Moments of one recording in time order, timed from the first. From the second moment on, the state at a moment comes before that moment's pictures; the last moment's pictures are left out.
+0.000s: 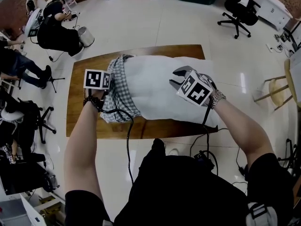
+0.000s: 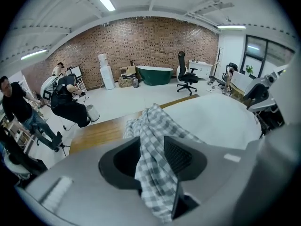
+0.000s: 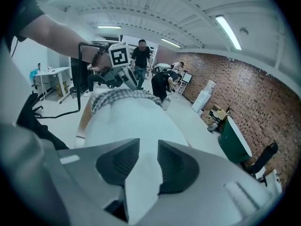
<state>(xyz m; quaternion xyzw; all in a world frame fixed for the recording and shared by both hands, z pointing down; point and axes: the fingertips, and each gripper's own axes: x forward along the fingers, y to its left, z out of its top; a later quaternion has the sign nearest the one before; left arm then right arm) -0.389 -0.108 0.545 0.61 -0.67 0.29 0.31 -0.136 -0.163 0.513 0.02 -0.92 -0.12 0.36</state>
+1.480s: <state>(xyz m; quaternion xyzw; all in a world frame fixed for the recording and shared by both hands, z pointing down) -0.291 0.020 0.635 0.58 -0.71 0.18 0.34 -0.197 -0.044 0.606 -0.01 -0.90 -0.19 0.39</state>
